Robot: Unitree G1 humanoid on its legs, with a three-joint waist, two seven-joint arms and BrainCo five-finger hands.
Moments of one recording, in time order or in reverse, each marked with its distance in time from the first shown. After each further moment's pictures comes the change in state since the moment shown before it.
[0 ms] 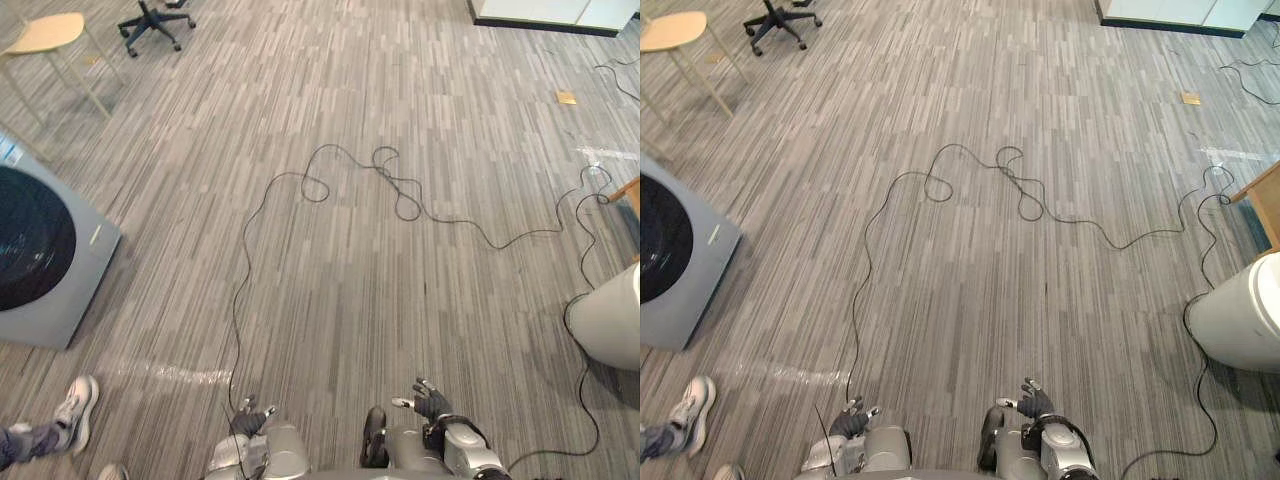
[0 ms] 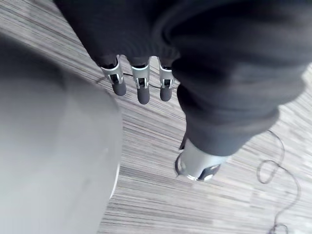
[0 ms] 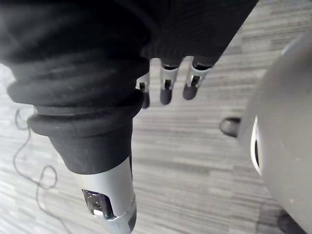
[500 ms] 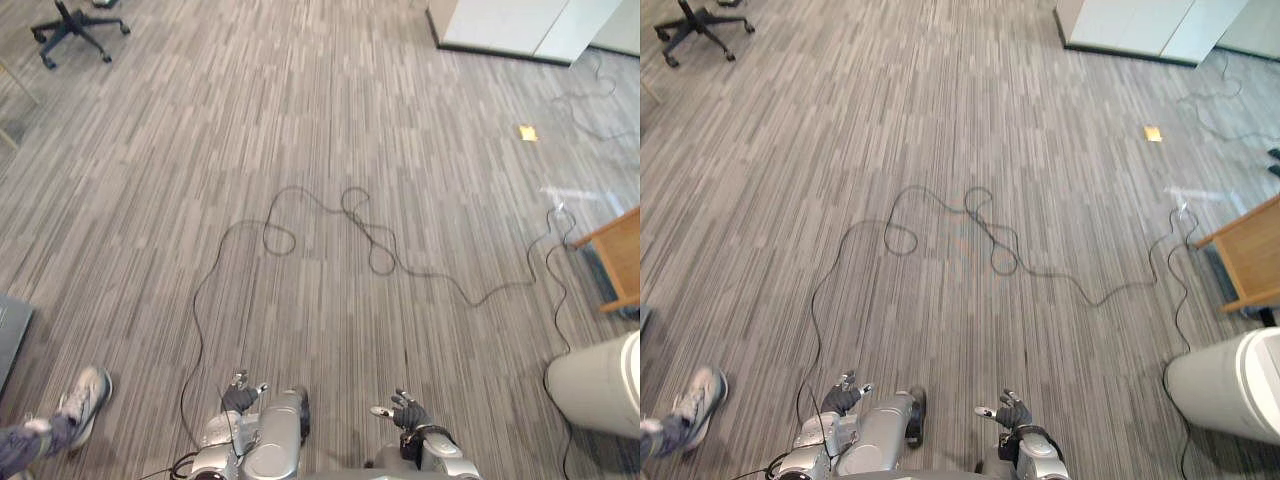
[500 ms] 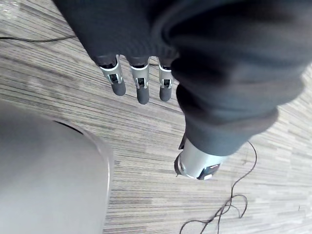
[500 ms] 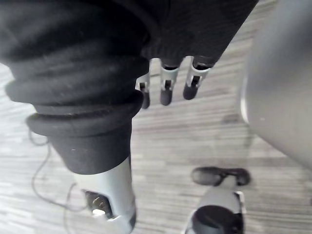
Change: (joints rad) left arm -0.035 0.031 -0.044 -0.024 0.002 0.016 0.004; right arm 0.024 0.085 -0.035 -0.005 -0.025 0.005 -0.004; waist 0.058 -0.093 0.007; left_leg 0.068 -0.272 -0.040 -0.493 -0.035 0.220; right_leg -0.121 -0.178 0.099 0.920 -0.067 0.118
